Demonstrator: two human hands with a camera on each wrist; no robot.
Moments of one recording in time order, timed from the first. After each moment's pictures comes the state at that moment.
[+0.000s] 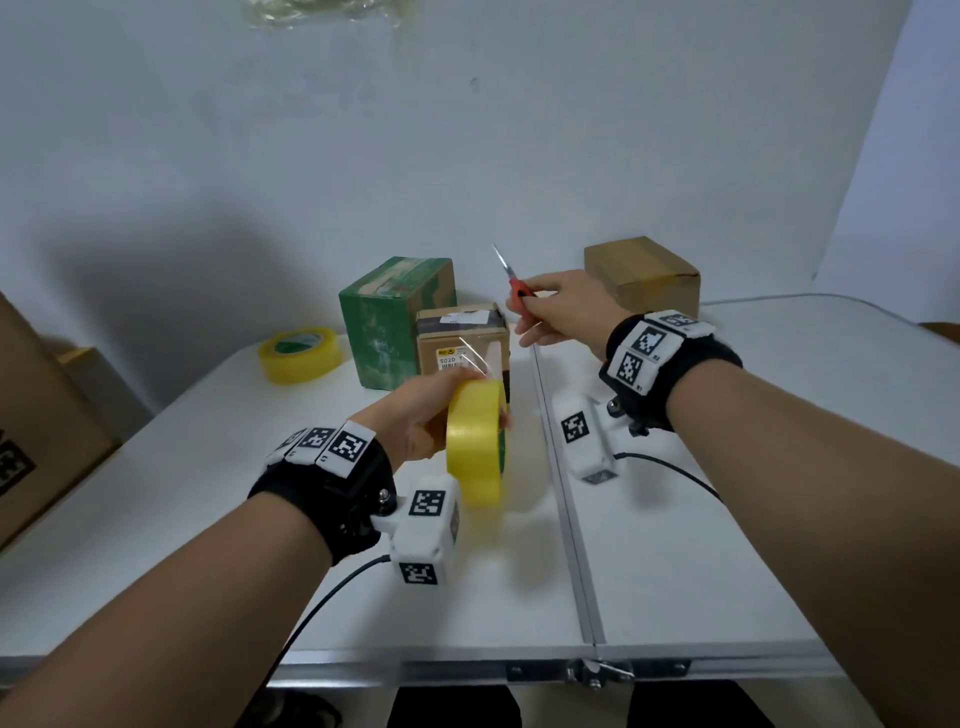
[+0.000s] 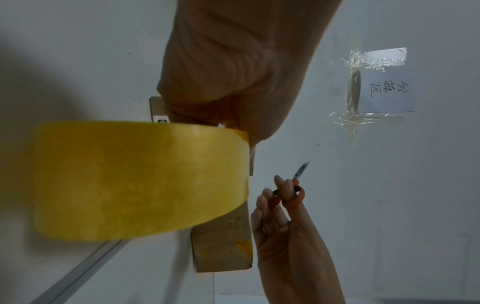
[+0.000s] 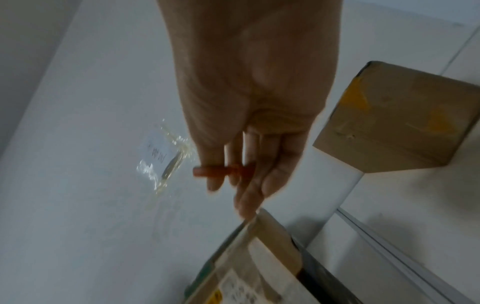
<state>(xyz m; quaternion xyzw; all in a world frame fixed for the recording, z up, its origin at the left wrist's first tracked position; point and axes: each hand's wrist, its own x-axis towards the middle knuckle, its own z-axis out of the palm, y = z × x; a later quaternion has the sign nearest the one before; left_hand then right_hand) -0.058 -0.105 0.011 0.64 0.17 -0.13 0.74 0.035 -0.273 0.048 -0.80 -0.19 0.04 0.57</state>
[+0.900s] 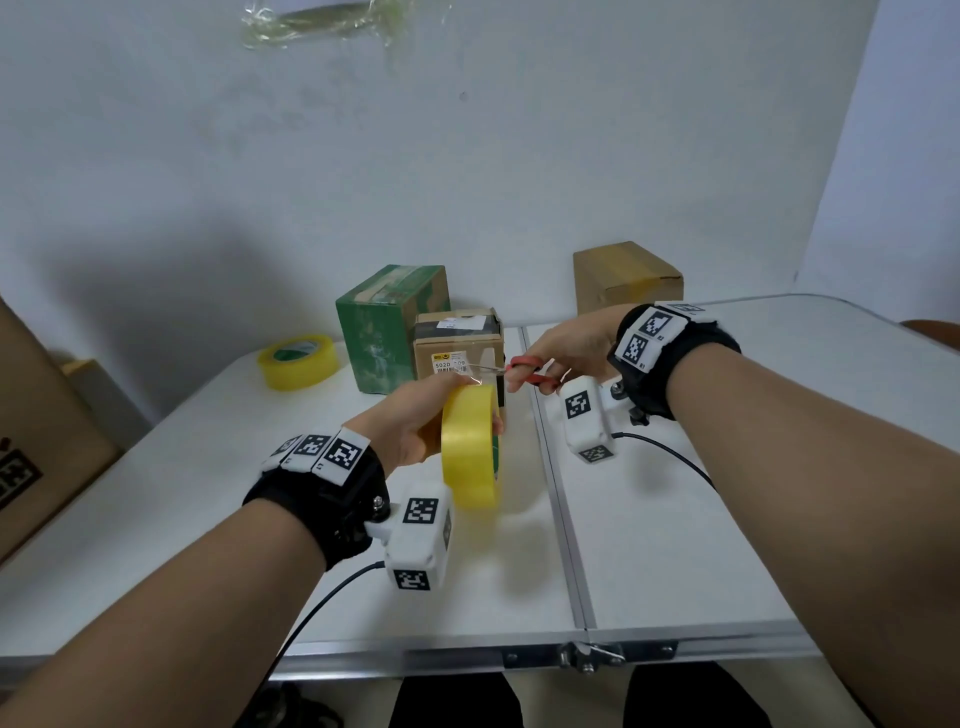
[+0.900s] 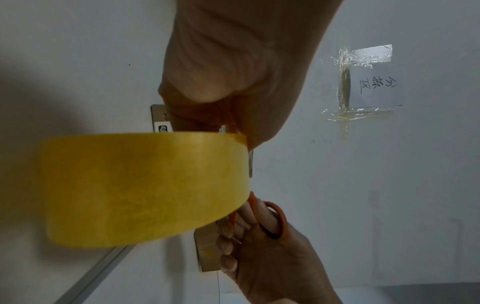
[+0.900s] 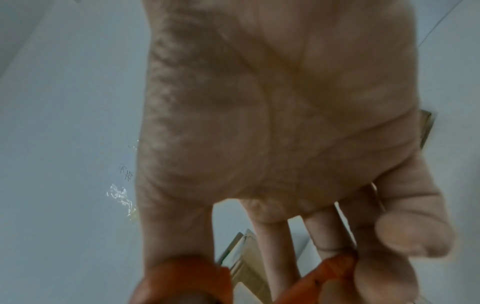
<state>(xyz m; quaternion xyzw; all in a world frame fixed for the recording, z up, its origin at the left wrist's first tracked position) -0.077 -0.112 0.021 0.67 0.16 -0.12 0.71 0.051 -0.289 0.039 -0.85 -0.17 0.38 0.32</state>
